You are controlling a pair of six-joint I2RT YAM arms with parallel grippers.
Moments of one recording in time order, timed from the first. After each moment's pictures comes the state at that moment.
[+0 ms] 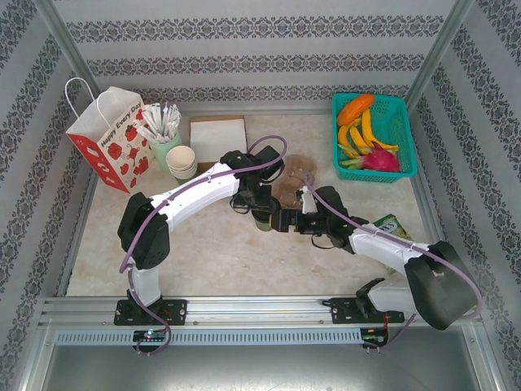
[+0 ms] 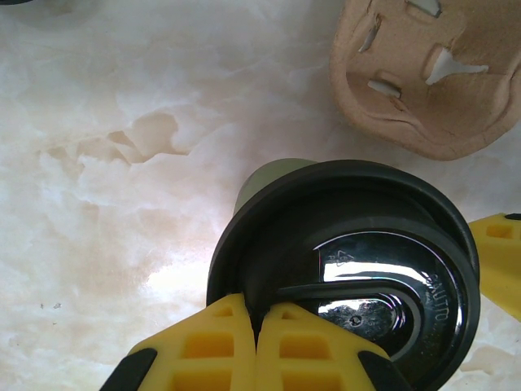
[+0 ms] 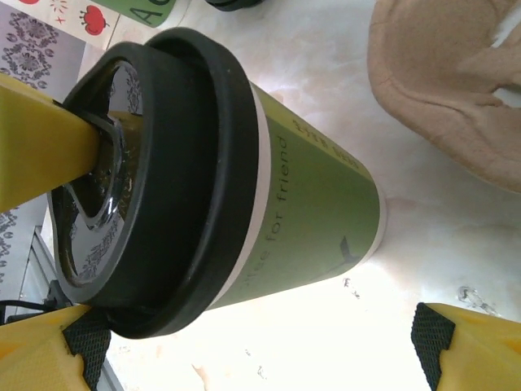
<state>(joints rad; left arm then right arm) -0.77 1.89 1.68 -1.13 -0.03 -0.75 0.52 1.27 0.49 0.09 -0.51 0.63</state>
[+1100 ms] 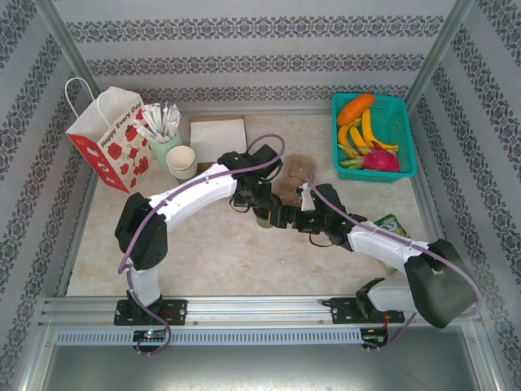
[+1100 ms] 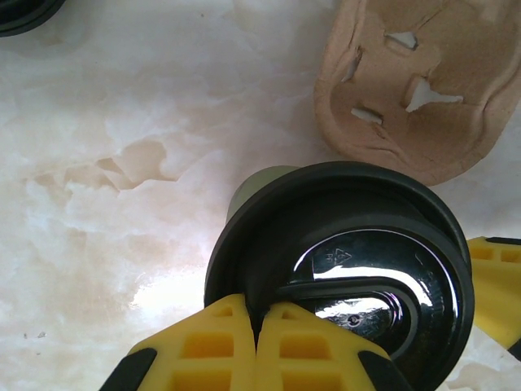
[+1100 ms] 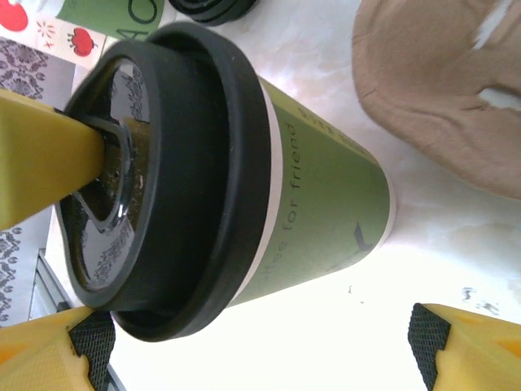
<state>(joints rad) -0.76 1.88 1.64 -1.05 -0.02 -0.74 0.51 1.27 0.53 0.04 -0.48 0.71</state>
